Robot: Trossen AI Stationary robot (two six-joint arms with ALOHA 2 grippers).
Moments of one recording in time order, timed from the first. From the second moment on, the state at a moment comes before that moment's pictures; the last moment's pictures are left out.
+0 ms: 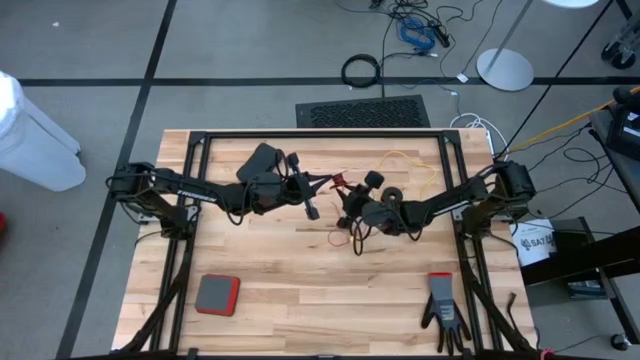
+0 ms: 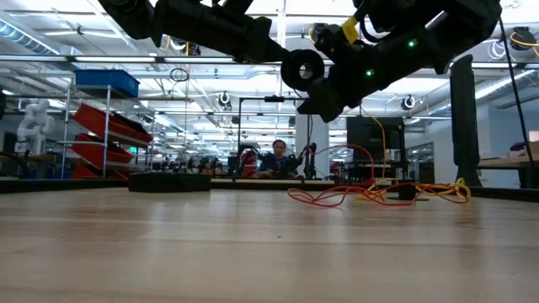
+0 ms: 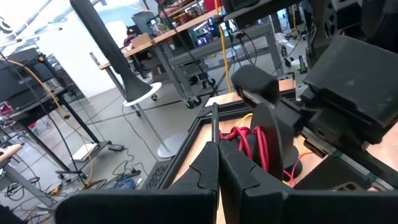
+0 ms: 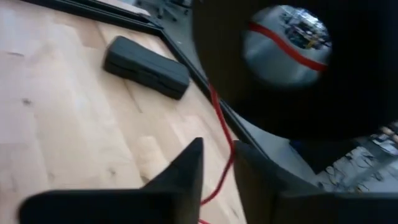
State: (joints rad) left arm 0.04 1.55 0.85 0.64 -0.36 0.40; right arm 0.10 1.62 0.71 0.56 0.85 -0.20
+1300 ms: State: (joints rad) left arm 0.04 1.55 0.85 0.64 -0.35 0.40; right arm 0.18 1.55 0.71 0.26 0.40 0.18
